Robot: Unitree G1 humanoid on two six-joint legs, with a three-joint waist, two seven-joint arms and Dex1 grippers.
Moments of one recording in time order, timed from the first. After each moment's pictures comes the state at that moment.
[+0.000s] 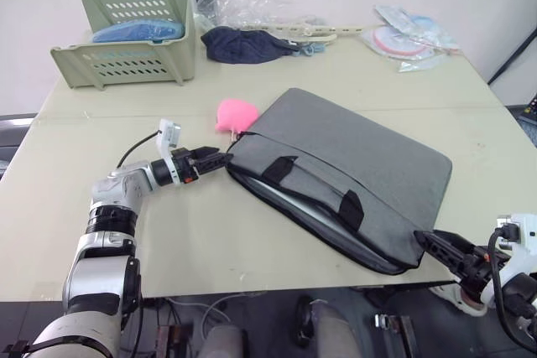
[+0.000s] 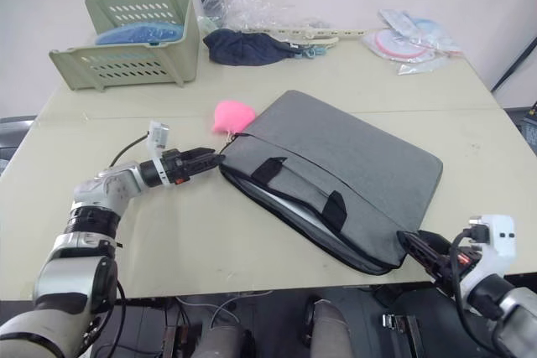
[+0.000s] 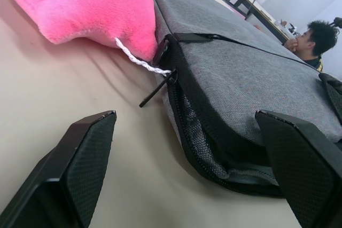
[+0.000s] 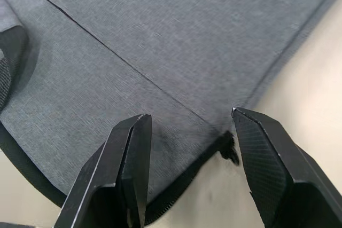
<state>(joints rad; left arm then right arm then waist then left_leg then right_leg) -0.78 0.48 0.14 0.76 -0.42 0.52 -1.04 0.27 -0.44 -0.88 -0.74 1.00 1.29 0.40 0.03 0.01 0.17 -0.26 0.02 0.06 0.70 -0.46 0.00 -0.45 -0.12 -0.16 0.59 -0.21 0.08</state>
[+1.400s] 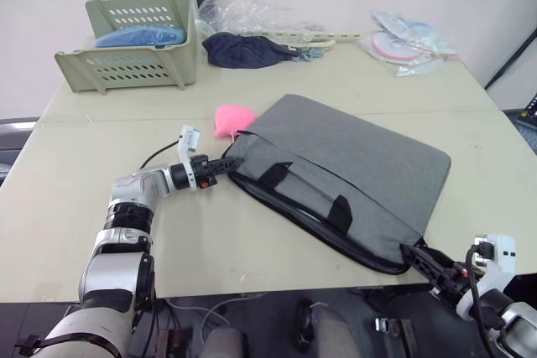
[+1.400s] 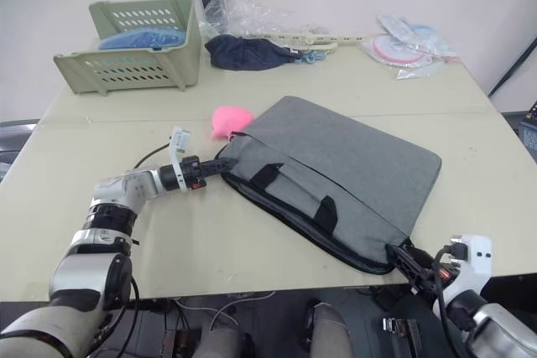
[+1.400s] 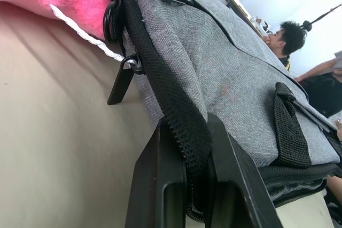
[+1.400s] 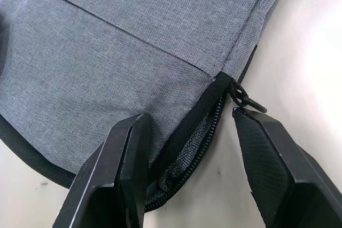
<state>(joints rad) -0.81 0.41 0.12 0.78 -0.39 0.65 -1.05 0.44 -0.42 -0.65 -0.64 1.00 0.98 0.32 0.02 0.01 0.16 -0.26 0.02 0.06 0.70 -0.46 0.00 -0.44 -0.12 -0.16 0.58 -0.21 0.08</state>
